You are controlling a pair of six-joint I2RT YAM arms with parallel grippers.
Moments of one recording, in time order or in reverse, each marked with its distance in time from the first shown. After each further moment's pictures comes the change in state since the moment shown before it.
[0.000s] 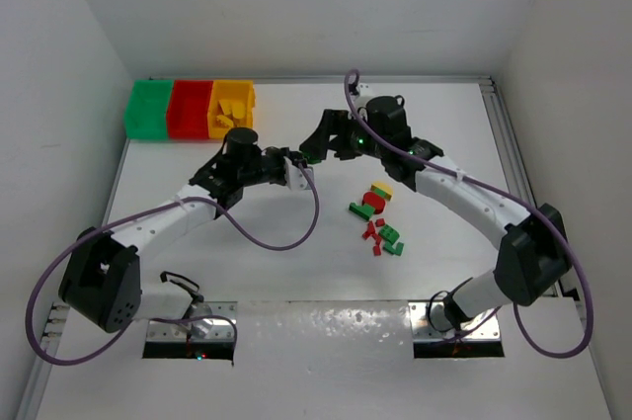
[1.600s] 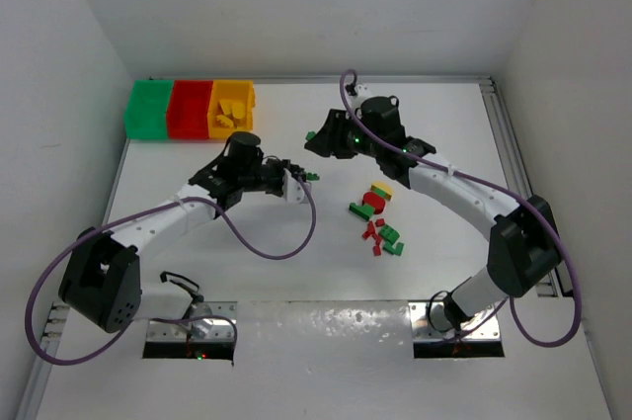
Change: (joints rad) left arm 0.003 -0.001 0.002 -0.131 0.063 0.094; right arm -0.005 0.064 0.006 0.027 0.014 0.044
